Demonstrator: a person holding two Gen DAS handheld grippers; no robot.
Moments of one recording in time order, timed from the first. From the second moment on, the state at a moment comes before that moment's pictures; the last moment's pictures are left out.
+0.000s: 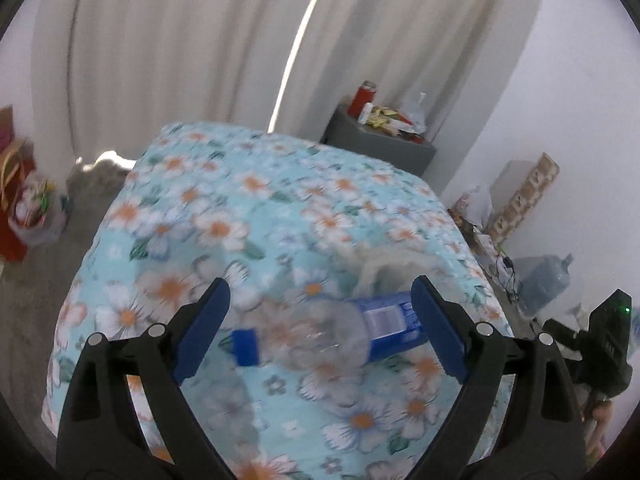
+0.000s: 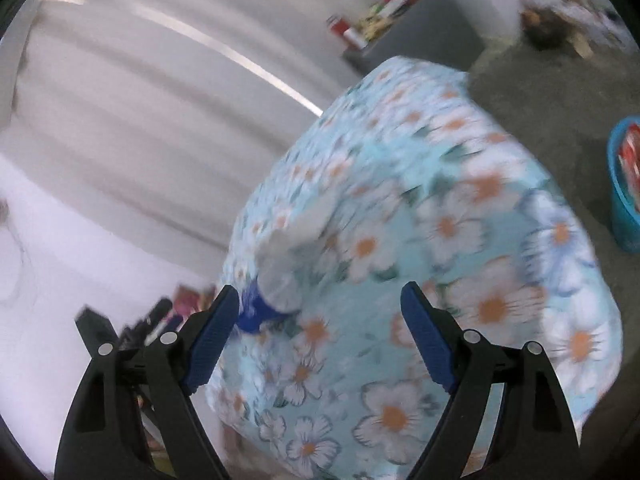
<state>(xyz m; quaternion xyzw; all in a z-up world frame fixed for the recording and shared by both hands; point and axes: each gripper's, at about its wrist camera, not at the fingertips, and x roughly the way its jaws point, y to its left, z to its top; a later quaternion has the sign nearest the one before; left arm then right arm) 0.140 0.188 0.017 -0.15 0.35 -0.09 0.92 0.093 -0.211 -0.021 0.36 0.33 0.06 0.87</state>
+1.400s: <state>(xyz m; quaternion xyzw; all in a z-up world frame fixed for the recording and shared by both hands) 0.147 0.214 -0.012 -0.20 0.36 -0.11 0.91 0.166 -0.194 0.083 0.16 0.27 0.05 0.95</state>
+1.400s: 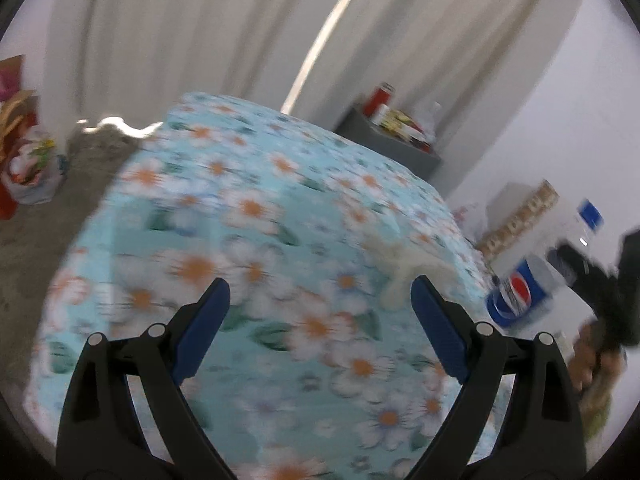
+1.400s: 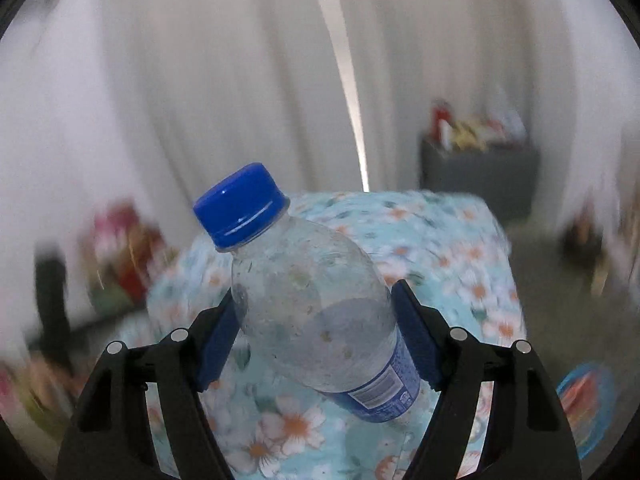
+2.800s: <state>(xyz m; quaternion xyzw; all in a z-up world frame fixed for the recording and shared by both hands) 0.218 0.054 -0.012 -0.01 0.36 -0.23 0.91 0.171 -0.250 -0.016 0.28 0.45 0.01 0.85</state>
